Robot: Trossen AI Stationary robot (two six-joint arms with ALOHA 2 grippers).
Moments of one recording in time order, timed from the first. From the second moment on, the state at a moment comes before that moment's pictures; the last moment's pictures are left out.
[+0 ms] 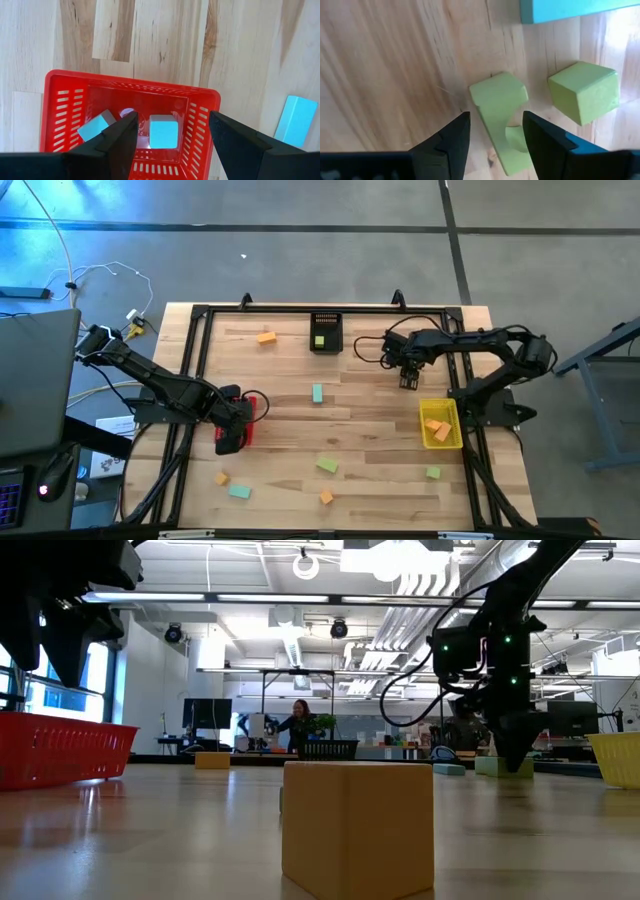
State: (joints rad) left arm -0.32 1.16 0.79 -0.92 -0.09 -0.55; right arm -0.49 1.49 0.73 -0.75 0.23 -0.26
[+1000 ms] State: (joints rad) left arm -0.32 1.16 0.79 -0.92 -0.19 -0.49; right arm -0.51 1.63 0.96 -0.83 0.14 -0.15
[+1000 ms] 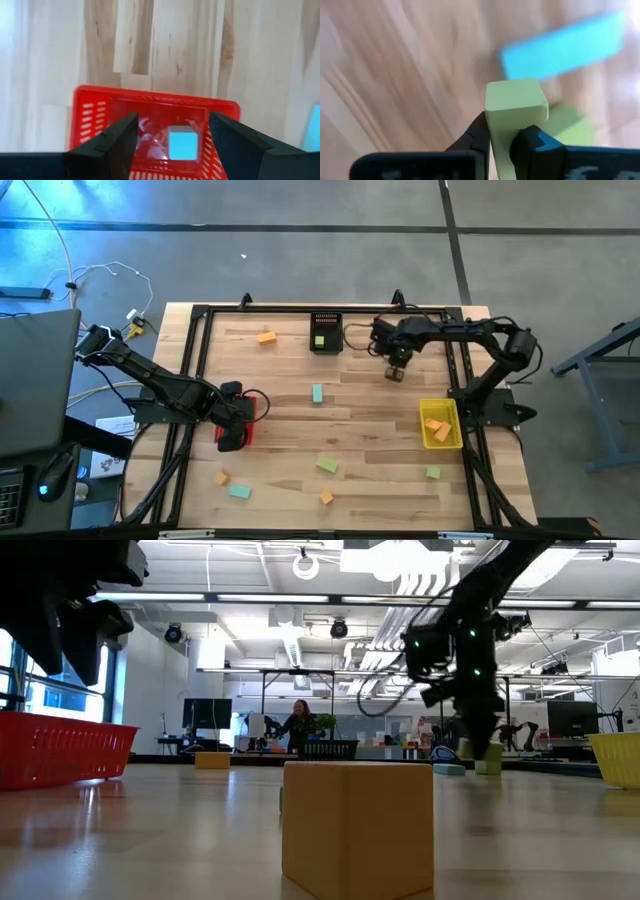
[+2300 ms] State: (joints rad) left arm -0.32 1.16 0.79 -0.91 -0.80 -0.38; right arm -0.32 1.82 1.13 0.13 0.21 0.19
